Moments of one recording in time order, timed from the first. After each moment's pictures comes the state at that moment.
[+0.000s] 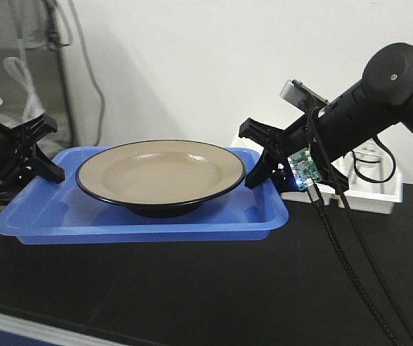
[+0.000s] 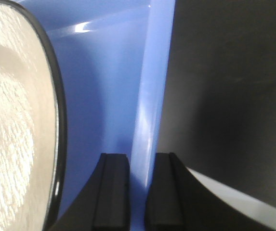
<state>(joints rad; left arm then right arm) 0.05 1.83 -2.00 -0.59 1.26 -0.13 0.26 1.97 -2.21 0.41 1.29 0.34</state>
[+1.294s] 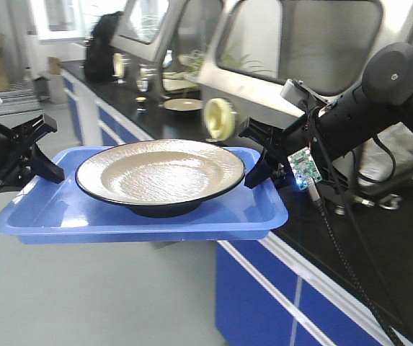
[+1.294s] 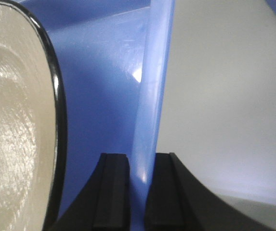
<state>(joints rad) 0.05 1.83 -2.00 -0.59 1.26 -0.13 0.26 1.97 -2.21 0.42 1.29 0.34</state>
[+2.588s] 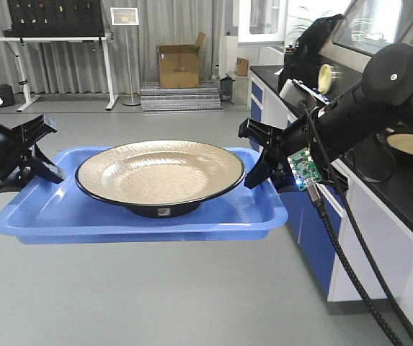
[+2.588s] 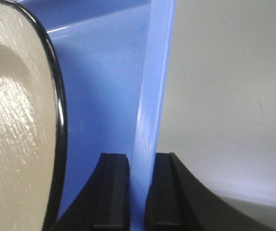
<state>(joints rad) 0.05 1.83 -2.00 -0.59 1.26 -0.13 0.26 1.97 -2.21 0.42 1.29 0.34</state>
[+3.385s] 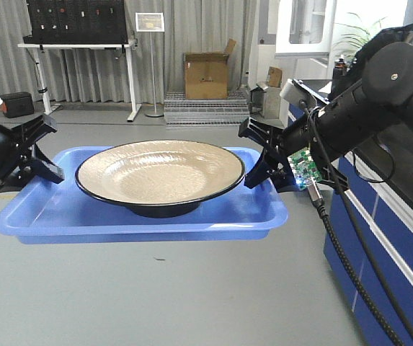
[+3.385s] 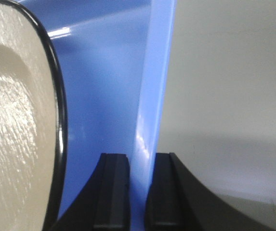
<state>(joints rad) 0.05 1.83 -2.00 -0.59 1.26 -0.13 0.26 1.97 -2.21 0.42 1.29 0.34</state>
